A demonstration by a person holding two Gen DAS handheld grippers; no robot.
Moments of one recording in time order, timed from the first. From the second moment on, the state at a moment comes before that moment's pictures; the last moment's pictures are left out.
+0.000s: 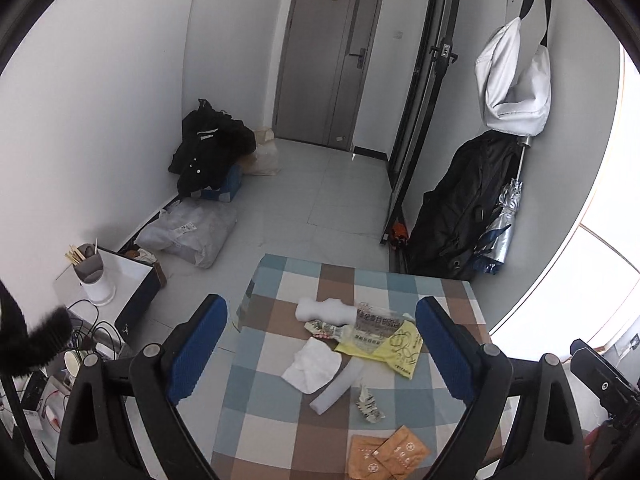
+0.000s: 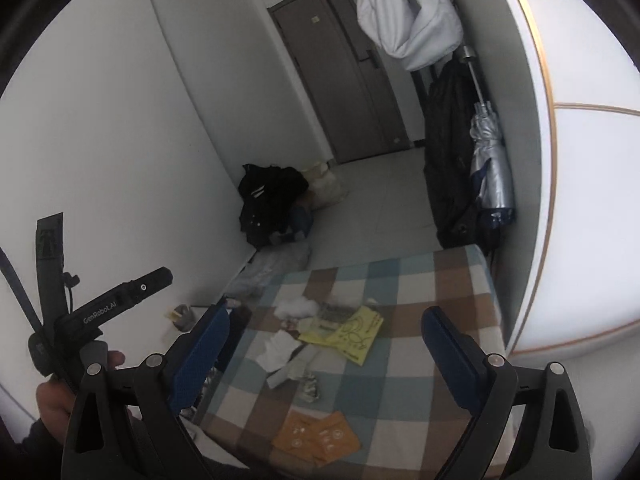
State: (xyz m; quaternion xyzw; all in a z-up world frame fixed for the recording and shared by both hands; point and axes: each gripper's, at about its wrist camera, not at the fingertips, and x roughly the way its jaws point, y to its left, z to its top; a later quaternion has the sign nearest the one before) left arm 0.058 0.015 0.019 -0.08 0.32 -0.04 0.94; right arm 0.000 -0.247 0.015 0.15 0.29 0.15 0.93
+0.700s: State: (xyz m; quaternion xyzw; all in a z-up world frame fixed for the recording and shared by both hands) left arm 0.054 0.073 -0.040 -0.07 0.39 -0.05 0.92; right arm 0.024 -0.176 -0.093 0.02 0.45 0.17 0.88
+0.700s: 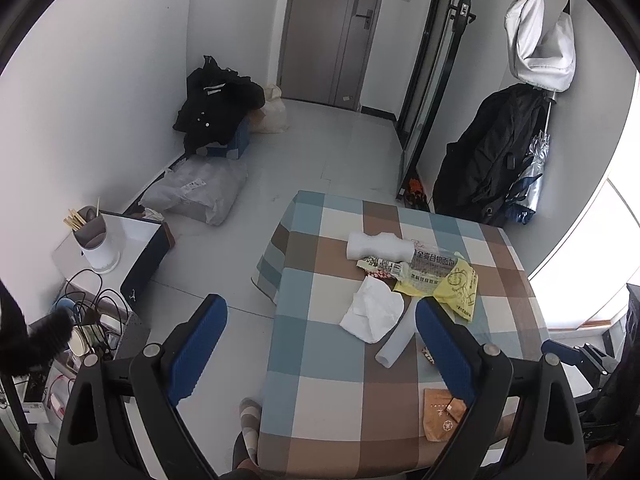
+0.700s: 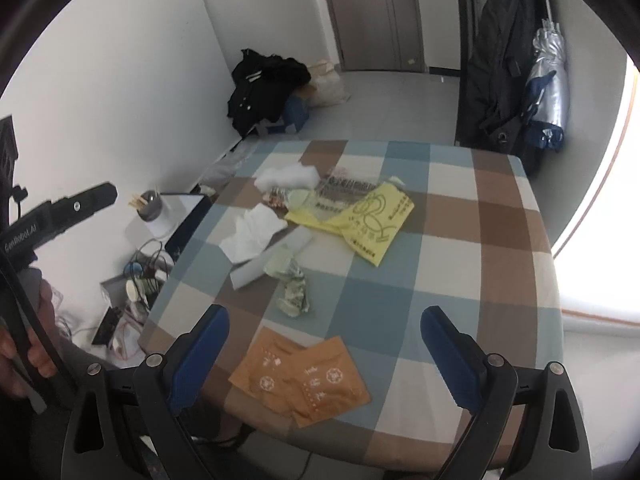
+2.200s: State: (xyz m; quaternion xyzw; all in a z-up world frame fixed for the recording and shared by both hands) left arm 0.065 0.080 -0.053 -0.09 0.43 -0.01 0.90; right arm 0.023 -0.136 -0.161 -0.11 0.53 0.19 0.82
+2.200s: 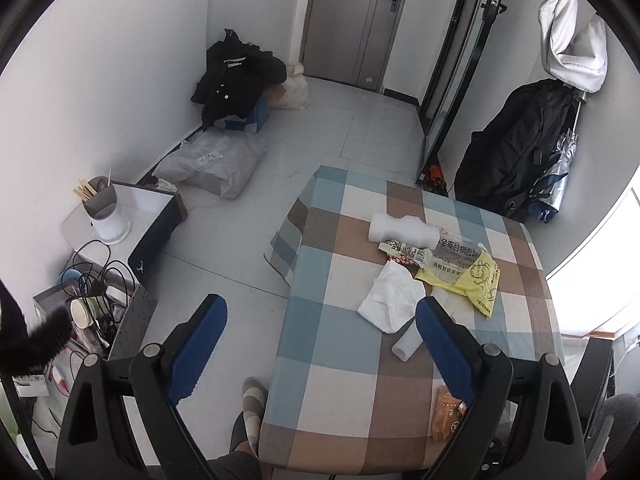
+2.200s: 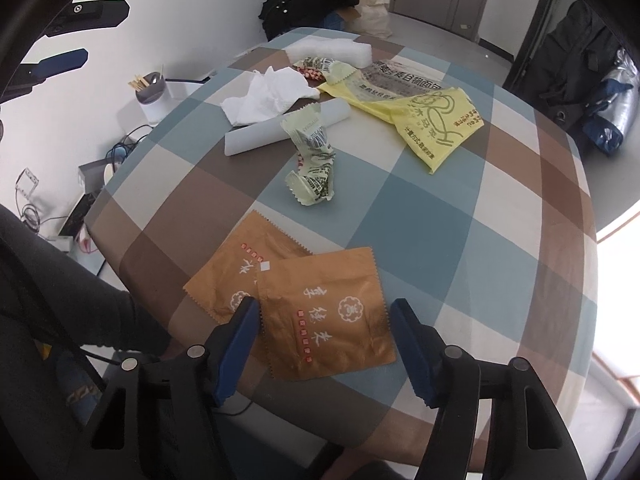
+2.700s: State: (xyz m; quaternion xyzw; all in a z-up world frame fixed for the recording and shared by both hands) left arm 0.067 0.091 -0.061 -0.12 0.44 0.00 0.89; right arm 0.021 -0.145 -0.157 -0.08 0.52 0.18 0.83
